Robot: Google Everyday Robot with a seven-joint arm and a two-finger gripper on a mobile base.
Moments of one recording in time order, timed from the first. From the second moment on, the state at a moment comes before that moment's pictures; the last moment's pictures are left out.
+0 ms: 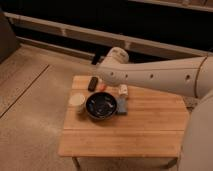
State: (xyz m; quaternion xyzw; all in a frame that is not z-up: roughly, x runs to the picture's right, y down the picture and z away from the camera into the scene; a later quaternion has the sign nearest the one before) arm 0.031 -0.032 0.758 -0.08 0.05 0.82 0.57
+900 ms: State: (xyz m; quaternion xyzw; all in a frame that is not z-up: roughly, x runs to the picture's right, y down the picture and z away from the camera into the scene) arm 0.075 -0.020 0.787 -0.06 0.11 0.80 0.58
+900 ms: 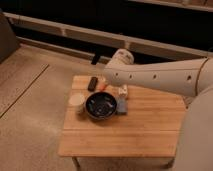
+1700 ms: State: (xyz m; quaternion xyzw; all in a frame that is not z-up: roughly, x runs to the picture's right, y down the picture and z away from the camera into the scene) arm 0.110 0.019 0.857 -0.13 0.16 0.88 0.44
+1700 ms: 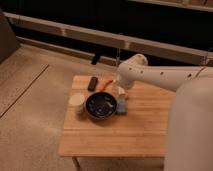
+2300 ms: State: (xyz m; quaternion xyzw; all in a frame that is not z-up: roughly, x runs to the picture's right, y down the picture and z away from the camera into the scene) arm 0.123 0.025 0.867 -0.11 0.17 0.79 0.57
